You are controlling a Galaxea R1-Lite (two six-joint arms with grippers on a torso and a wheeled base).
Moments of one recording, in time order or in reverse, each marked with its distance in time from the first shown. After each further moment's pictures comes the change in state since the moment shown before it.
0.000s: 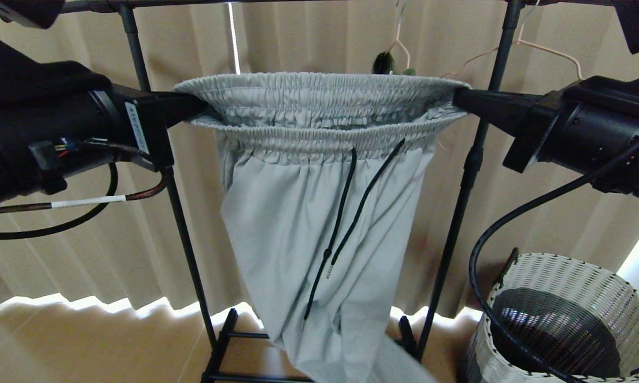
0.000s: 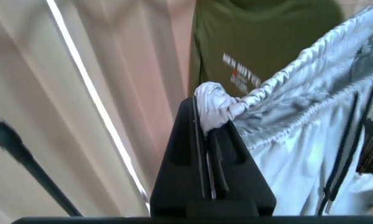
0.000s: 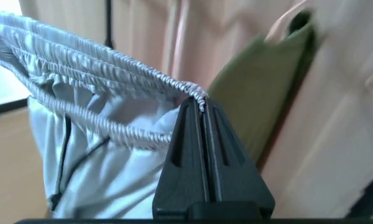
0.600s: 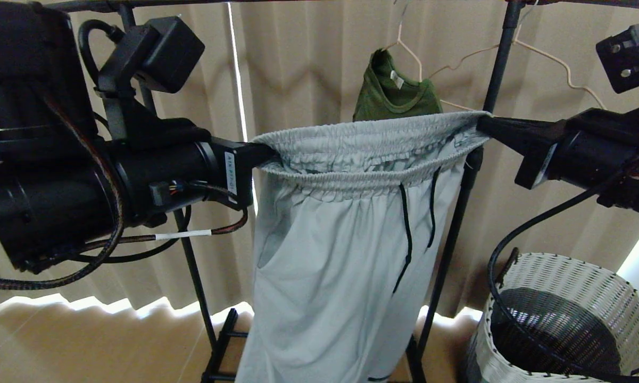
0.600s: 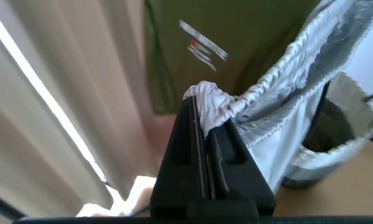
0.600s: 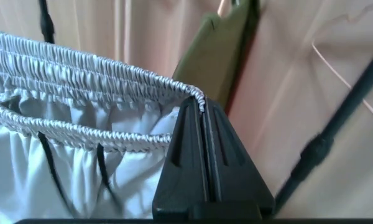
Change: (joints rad) left arm -0.125 0.129 0.018 -0.015 0.010 -0.121; right arm -0.144 -0.004 0.089 -0.009 -0.003 -0.037
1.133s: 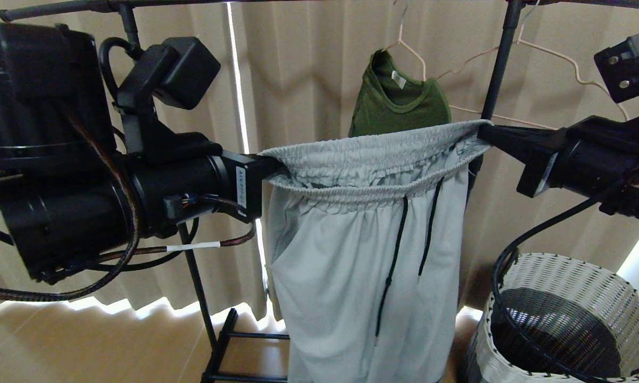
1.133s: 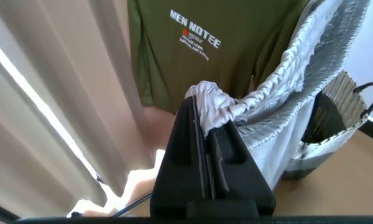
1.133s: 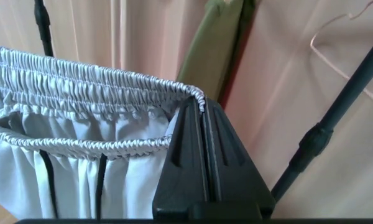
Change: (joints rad) left arm -0.012 0.019 0.020 -0.009 -0.001 0.001; right arm -0.002 -0.019 0.024 0.012 0.001 -0.011
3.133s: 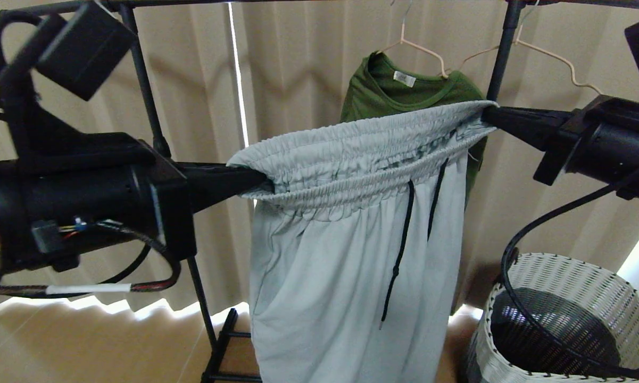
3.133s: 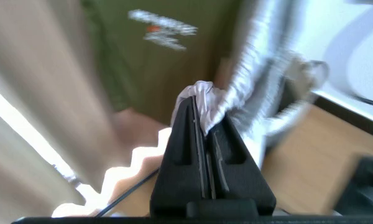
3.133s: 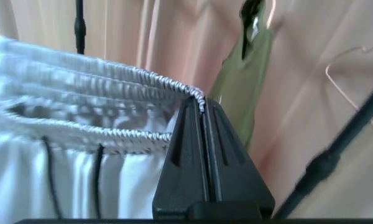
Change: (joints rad) left arm 0.013 -0.186 0.049 0.139 -0.251 0.002; right arm -0.056 0.004 -0.048 -0.005 0.184 -0.012
